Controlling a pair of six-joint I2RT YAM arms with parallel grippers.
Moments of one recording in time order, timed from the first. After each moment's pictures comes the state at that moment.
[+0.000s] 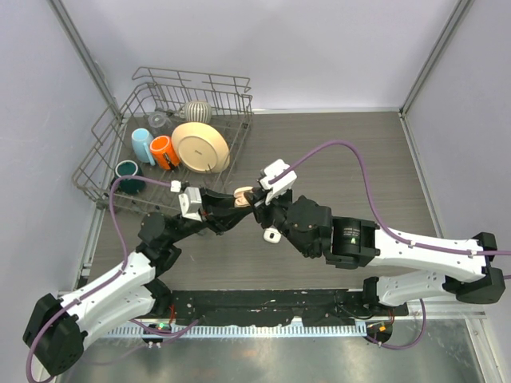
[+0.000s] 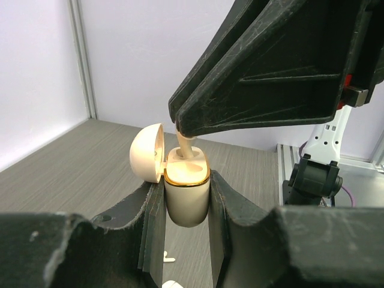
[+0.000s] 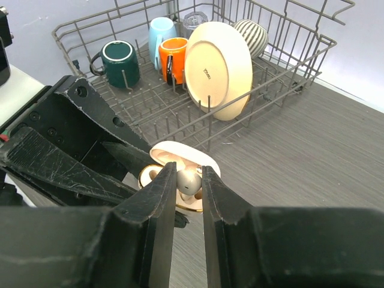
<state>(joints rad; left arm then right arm) -0.67 0.82 0.39 0.86 0.54 -0.27 1.38 1.17 1.21 -0.18 0.73 0.11</state>
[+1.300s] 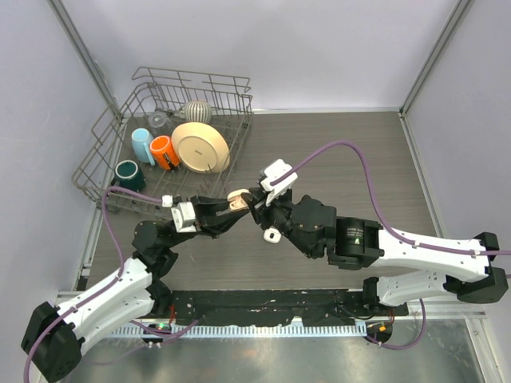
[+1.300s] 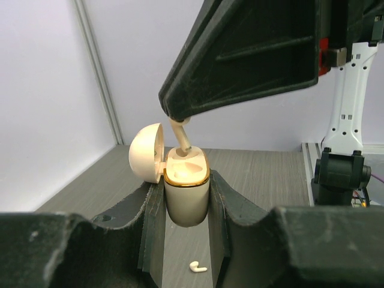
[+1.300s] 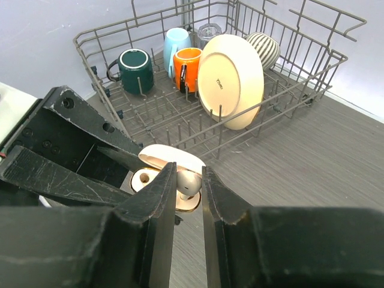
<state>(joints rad) -0.67 0.75 0.34 0.92 0.56 -0.12 1.40 1.16 1.23 -0.17 0.69 0.08</state>
